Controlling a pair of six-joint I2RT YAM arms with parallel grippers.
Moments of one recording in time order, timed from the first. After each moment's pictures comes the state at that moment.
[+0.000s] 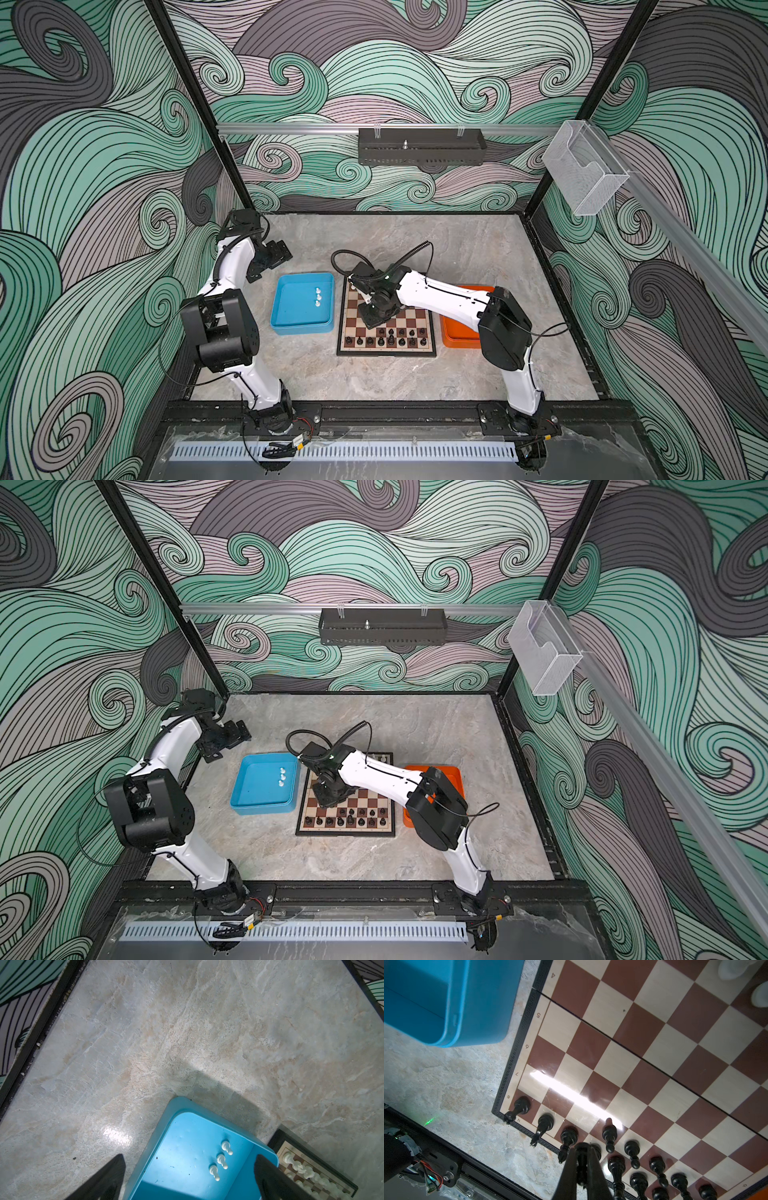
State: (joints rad) left arm 0.23 1.71 1.47 -0.97 0.08 -0.40; right arm 1.00 2.07 1.72 -1.00 -0.09 0.46
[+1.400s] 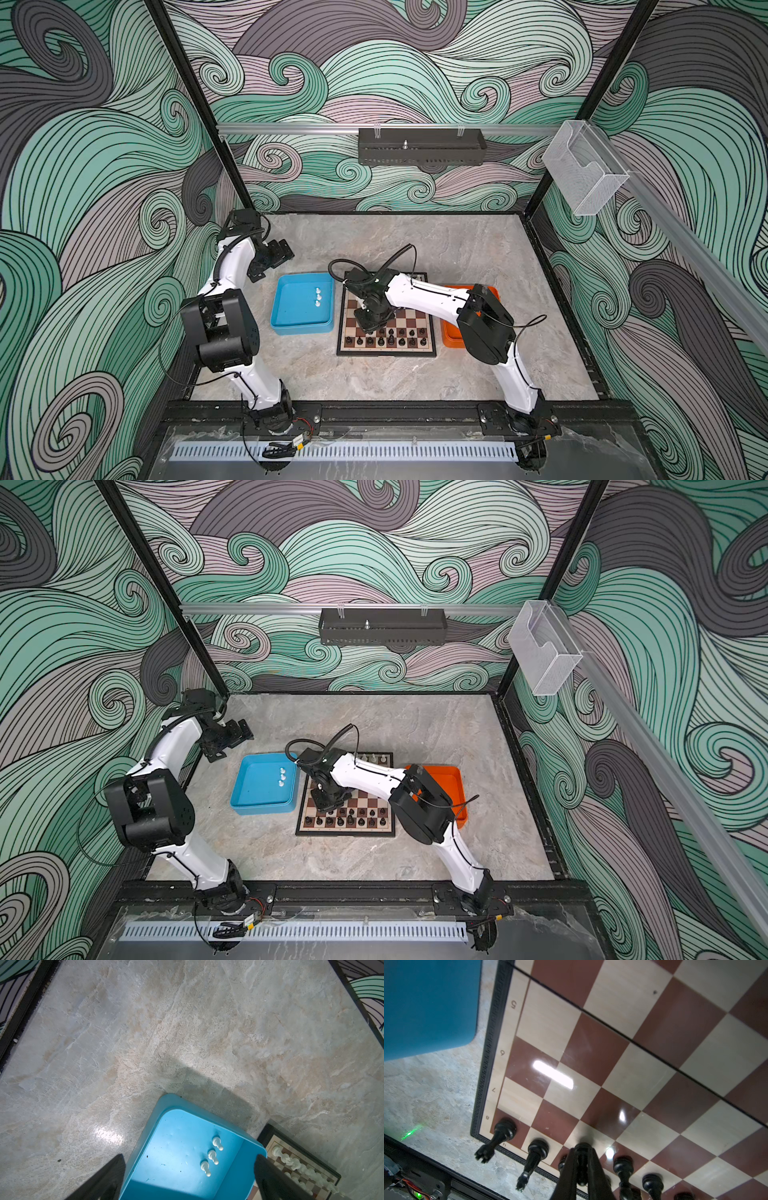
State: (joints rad) left arm 0.23 1.71 1.47 -0.96 0.12 -0.40; right arm 1.00 2.18 1.76 -1.01 -0.13 0.48
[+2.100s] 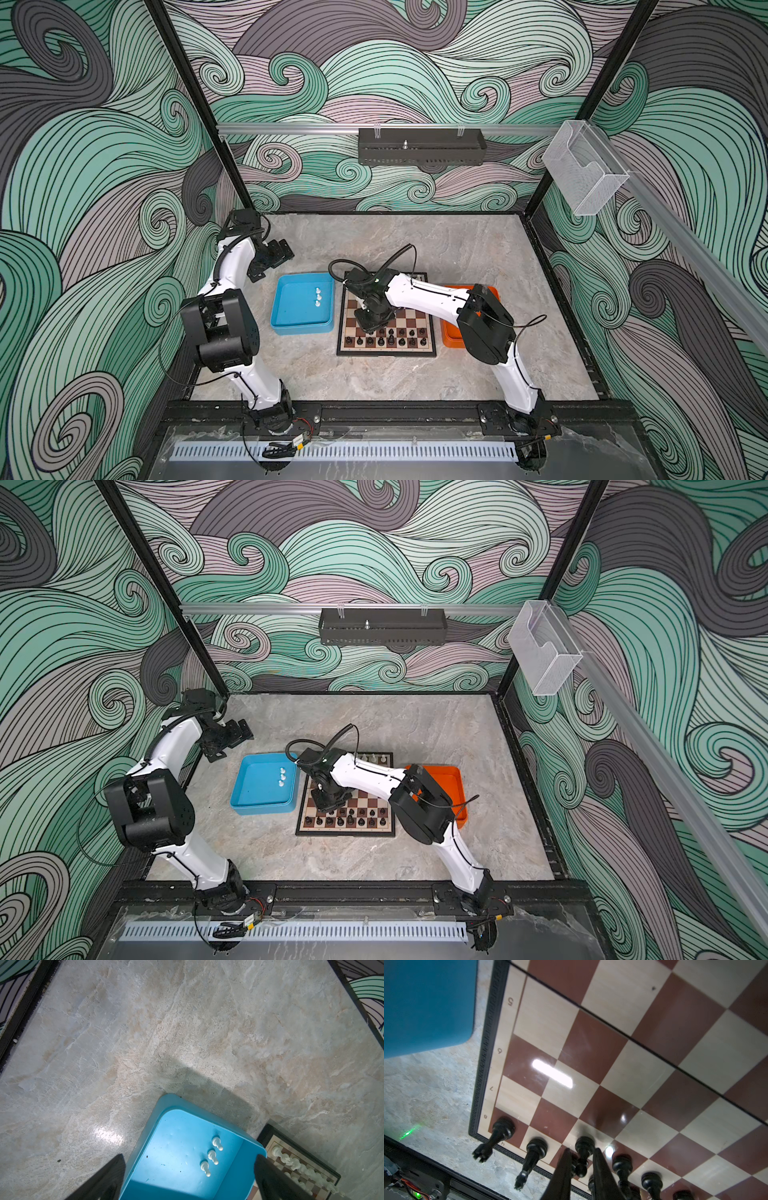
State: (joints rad) left arm 0.23 1.71 1.47 -0.96 0.13 -0.40; right arm 1.00 2.18 1.76 -1.02 -0.13 0.49
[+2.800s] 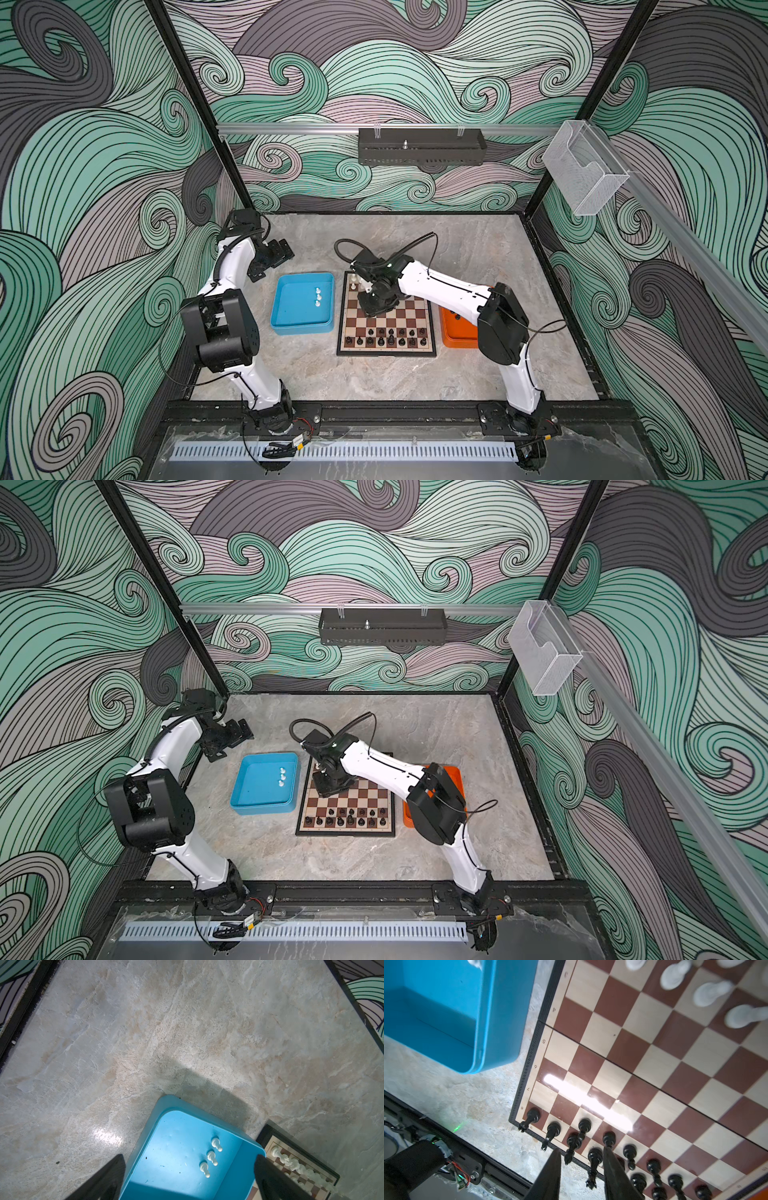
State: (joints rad) left arm 0.23 1.71 1.46 -0.94 0.13 -0.40; right arm 0.92 2.06 1.82 -1.06 -0.15 0.49
